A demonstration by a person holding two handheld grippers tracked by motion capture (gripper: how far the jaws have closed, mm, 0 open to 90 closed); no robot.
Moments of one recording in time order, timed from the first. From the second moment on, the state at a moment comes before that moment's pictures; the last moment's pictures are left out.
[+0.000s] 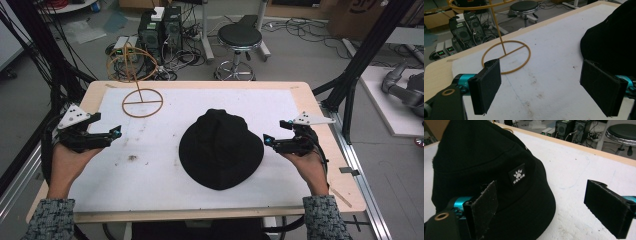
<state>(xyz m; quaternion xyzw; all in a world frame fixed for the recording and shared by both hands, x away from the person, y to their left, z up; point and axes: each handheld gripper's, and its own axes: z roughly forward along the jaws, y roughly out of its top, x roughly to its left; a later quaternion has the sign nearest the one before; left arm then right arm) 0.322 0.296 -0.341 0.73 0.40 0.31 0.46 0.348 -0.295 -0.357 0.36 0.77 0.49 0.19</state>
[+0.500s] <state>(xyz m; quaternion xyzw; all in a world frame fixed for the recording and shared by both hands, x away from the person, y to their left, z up) 0.316 0.299 -0.346 0.73 0.41 0.31 0.45 0.349 -0.268 -0.346 0.33 0.77 0.52 0.18</state>
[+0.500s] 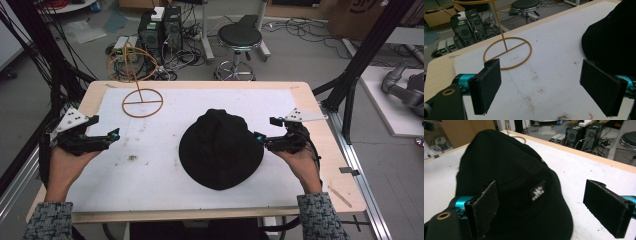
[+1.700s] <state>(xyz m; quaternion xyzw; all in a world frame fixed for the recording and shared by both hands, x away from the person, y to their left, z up) 0.307 0.308 -0.347 0.73 0.41 0.31 0.45 0.381 -0.183 -0.332 0.28 0.76 0.58 0.12</state>
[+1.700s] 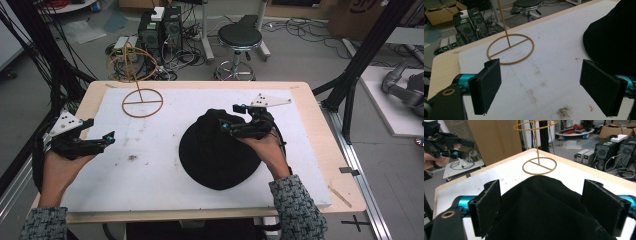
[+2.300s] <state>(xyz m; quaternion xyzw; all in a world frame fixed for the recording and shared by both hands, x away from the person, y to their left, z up) 0.312 0.303 -0.346 0.73 0.41 0.30 0.45 0.391 -0.170 -0.342 0.27 0.77 0.56 0.12</state>
